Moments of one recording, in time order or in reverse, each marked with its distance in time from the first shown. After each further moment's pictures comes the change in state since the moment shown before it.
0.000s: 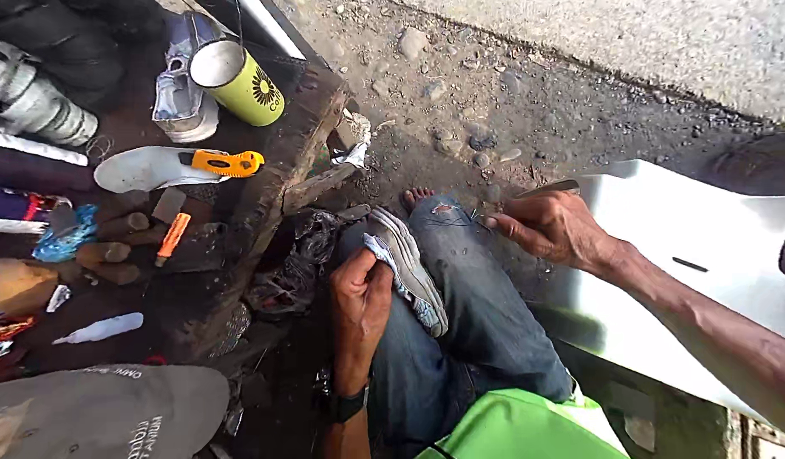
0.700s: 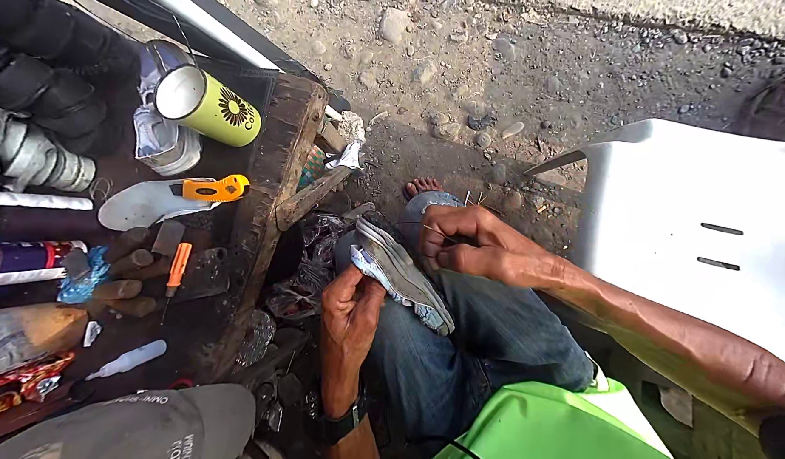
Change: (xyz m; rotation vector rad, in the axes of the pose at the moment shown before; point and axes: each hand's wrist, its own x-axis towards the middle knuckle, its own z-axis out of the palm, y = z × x) left_hand -0.004 0.001 -0.024 -0.157 -0.190 -0.111; right_hand 0.028 -0.069 0.040 0.992 -0.097 -0.095
